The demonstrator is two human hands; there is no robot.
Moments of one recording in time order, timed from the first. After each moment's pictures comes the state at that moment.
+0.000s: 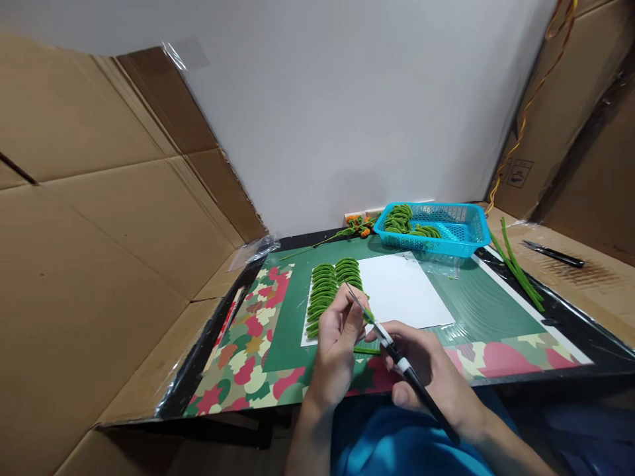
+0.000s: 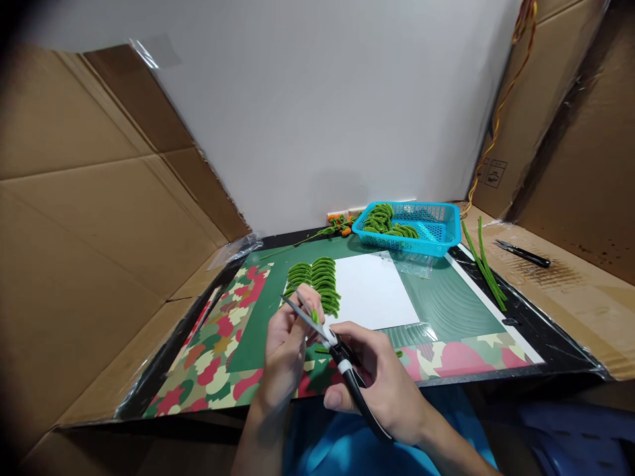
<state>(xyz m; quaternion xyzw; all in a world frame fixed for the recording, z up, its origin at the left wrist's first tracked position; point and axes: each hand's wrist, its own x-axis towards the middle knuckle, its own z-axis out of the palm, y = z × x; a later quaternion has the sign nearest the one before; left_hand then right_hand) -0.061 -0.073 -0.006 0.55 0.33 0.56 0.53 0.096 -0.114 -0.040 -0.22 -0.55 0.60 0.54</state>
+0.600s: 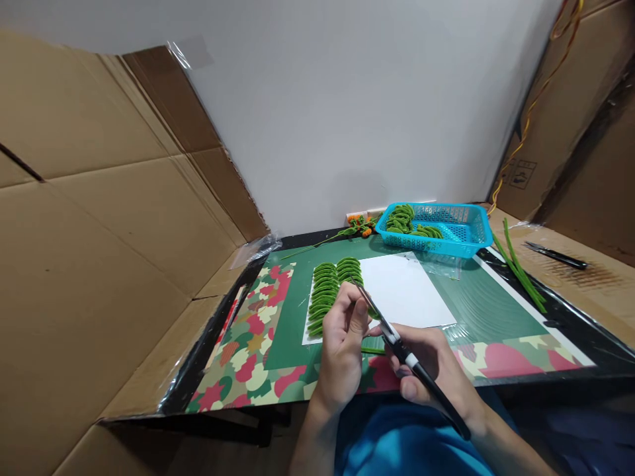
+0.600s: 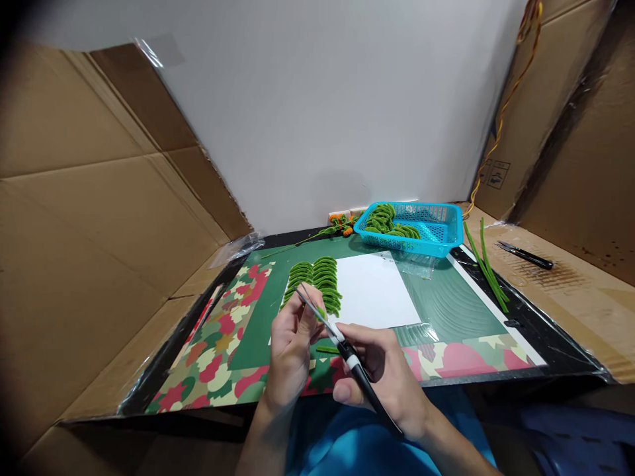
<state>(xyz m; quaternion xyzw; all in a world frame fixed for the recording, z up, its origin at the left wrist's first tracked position) -0.054 -0.077 -0.002 0.56 0.36 0.57 0.48 0.099 -0.110 -0.039 -0.22 -0.54 0.59 0.55</state>
